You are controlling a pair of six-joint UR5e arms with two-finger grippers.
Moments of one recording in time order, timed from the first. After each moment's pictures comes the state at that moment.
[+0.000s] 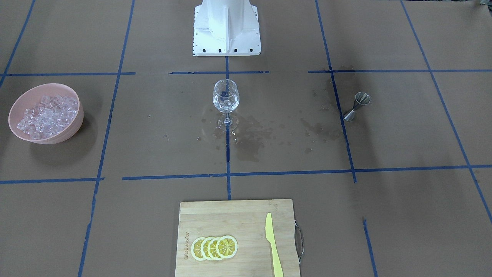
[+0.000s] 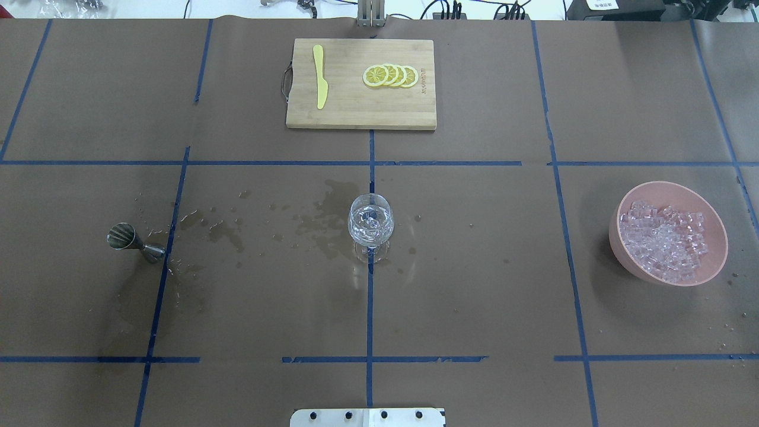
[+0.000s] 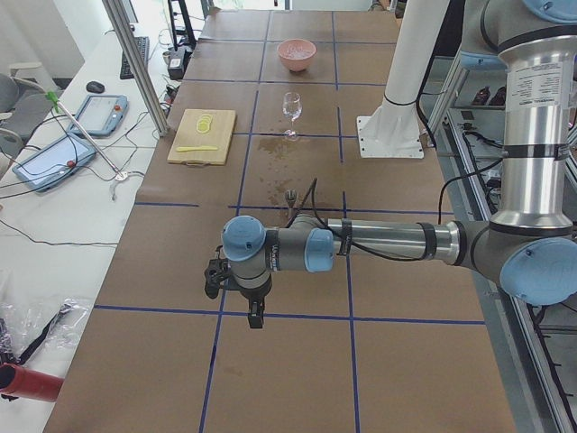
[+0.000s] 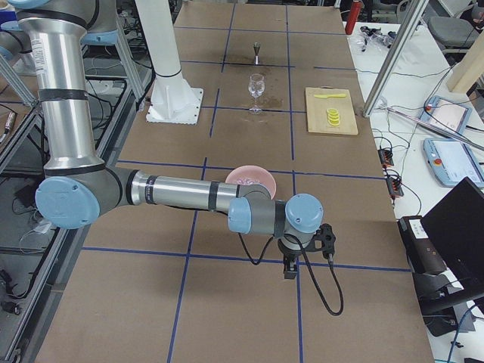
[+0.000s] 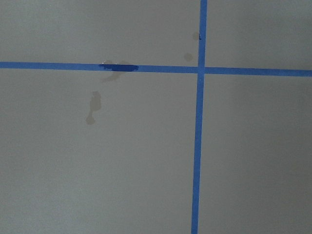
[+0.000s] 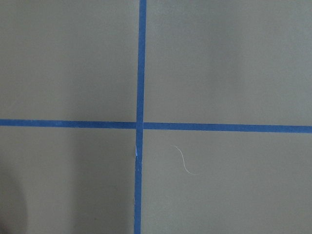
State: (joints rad) left arm -1.56 -1.52 -1.66 -1.54 -2.34 -0.03; right arm 1.61 -1.48 1.45 -1.53 2.38 0.00
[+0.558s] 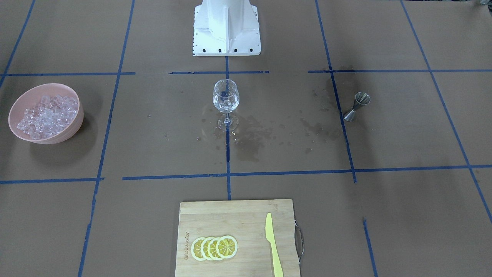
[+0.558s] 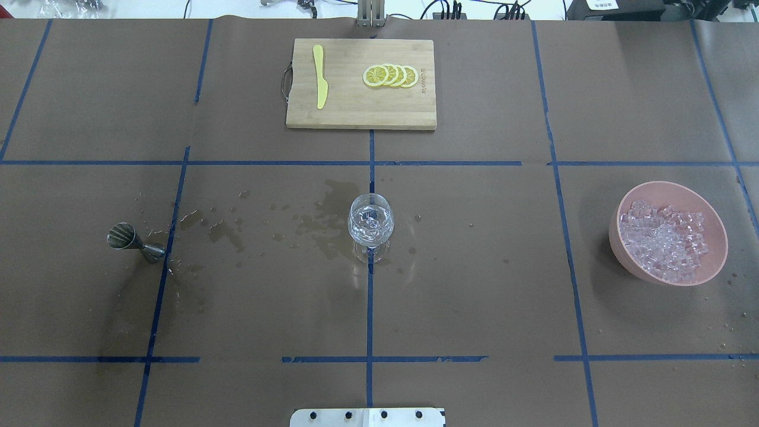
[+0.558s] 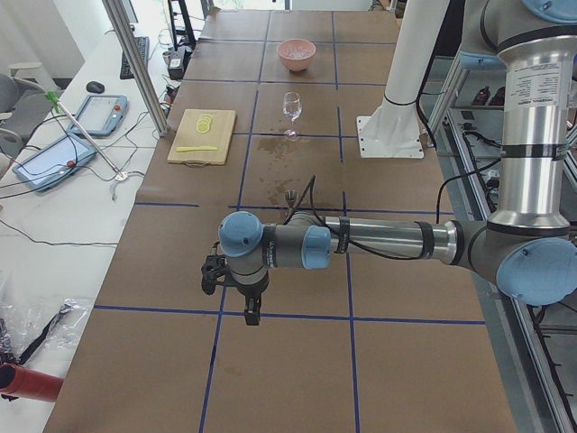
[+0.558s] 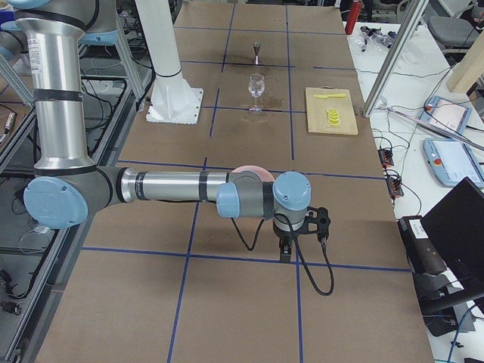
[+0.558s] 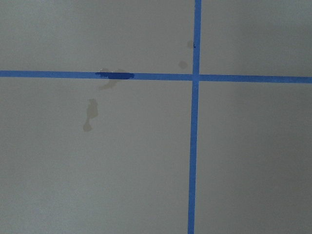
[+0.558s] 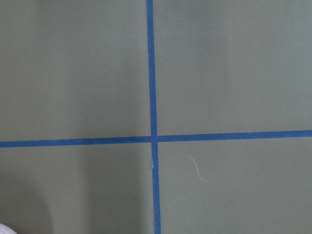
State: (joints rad) left arm -1.56 -1.53 -1.66 -1.54 -2.34 -0.03; right arm 1.61 -1.56 1.60 -1.53 2.38 0.10
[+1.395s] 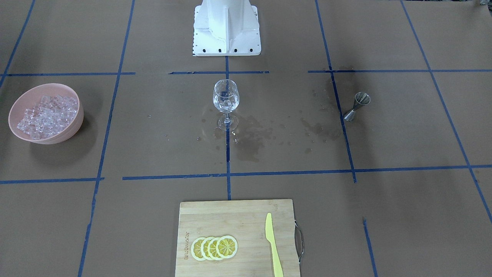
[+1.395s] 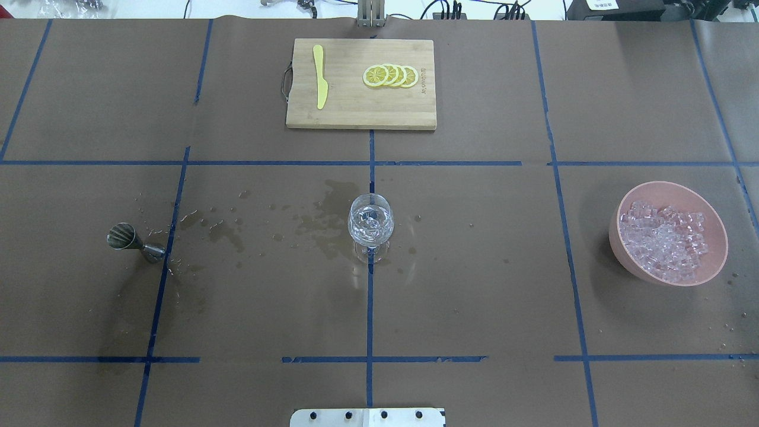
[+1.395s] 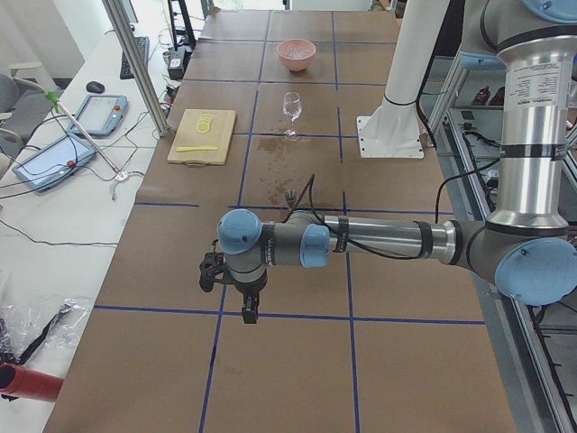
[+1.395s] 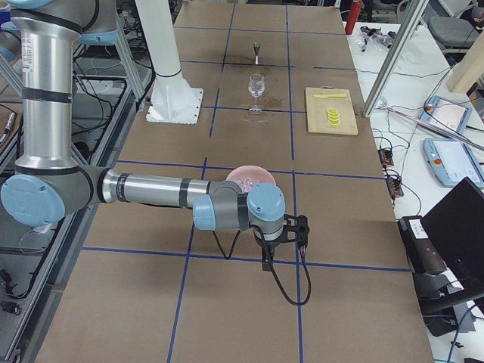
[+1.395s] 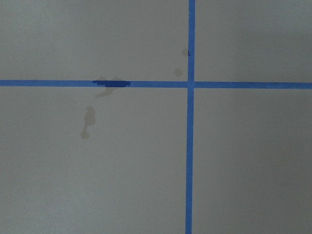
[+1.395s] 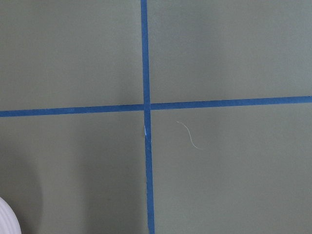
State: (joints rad) left arm -1.57 -1.53 -1.66 -1.55 -2.34 -0.03; right arm 1.61 -1.66 1.62 -1.42 2.37 0.12
